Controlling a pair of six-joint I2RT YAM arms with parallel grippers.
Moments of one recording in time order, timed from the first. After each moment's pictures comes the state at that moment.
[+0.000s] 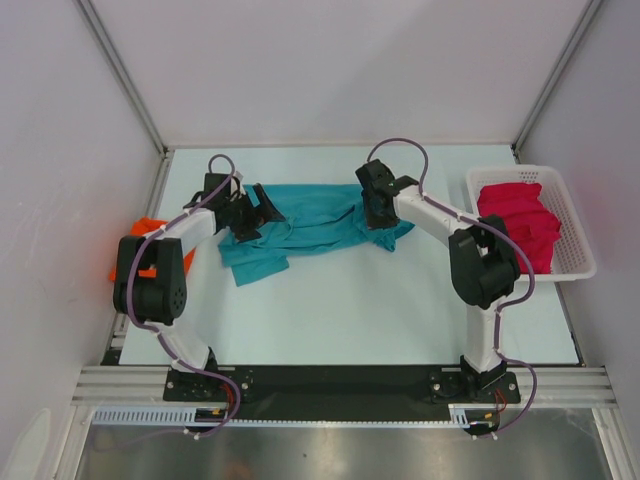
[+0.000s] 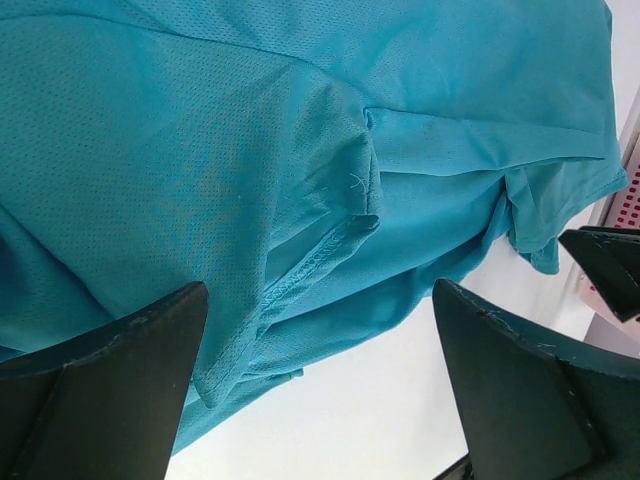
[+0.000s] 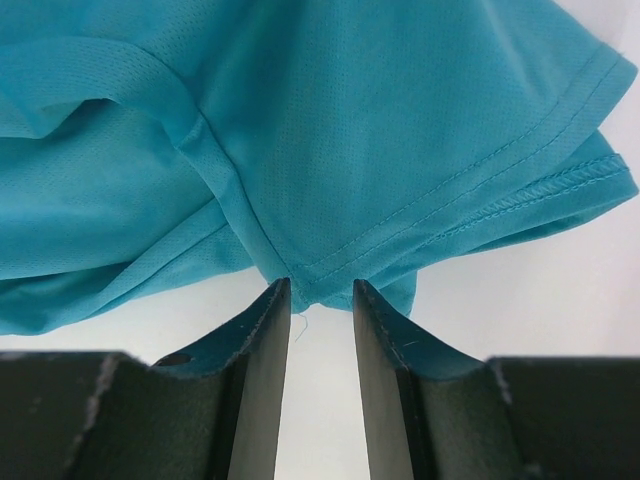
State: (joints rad) left arm -0.09 1.74 1.09 -0.25 0.42 -0.59; right arm 0.52 1.98 1.56 -0.66 0.25 0.35
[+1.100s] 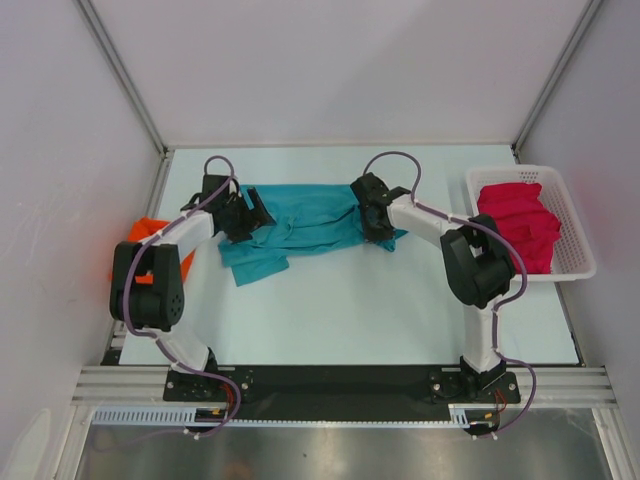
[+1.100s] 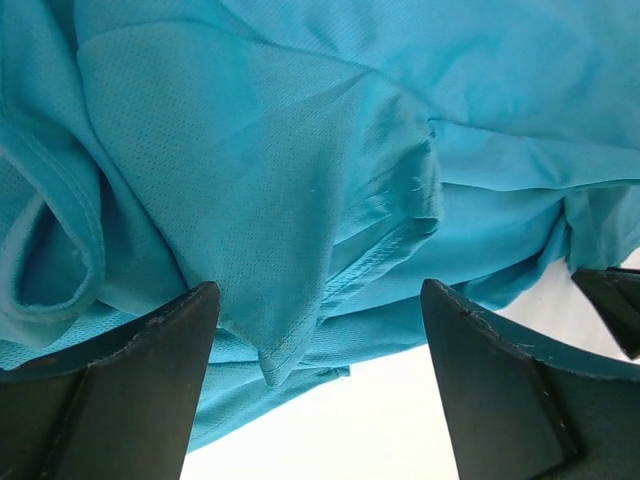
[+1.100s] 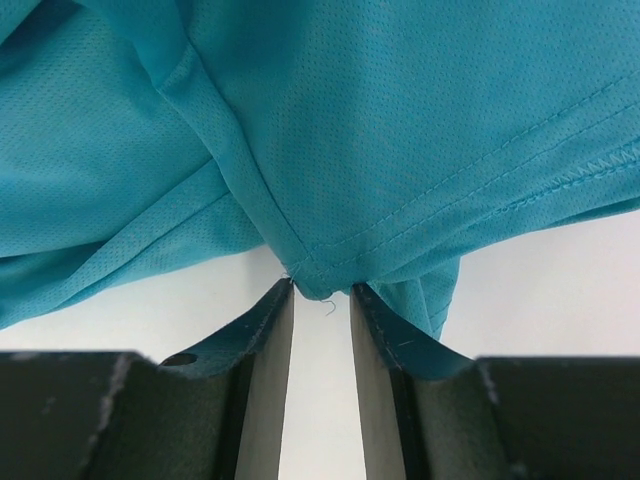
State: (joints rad) left arm -0.09 1.69 1.08 -0.30 0.28 -0.54; right arm 0.55 2.00 1.48 -0.63 0.24 0.39
